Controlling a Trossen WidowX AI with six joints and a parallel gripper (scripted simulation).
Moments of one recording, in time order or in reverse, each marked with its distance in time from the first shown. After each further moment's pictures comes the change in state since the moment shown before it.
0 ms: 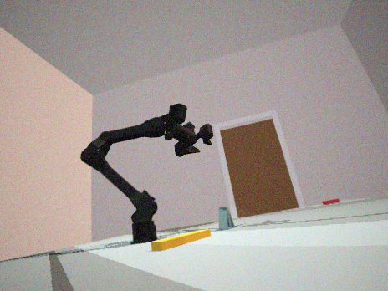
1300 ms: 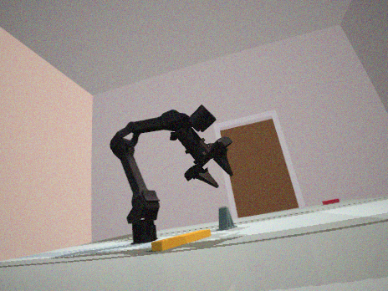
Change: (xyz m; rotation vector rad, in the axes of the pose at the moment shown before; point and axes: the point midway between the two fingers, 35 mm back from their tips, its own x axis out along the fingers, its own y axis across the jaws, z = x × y) arm -0.113 -0.116 -0.218 0.027 0.967 -0.280
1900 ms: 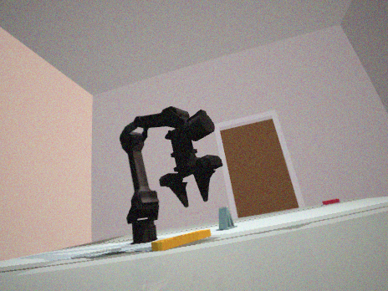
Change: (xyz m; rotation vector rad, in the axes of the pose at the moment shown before) arm -0.001 0.016 -0.115 -0.089 0.365 0.264
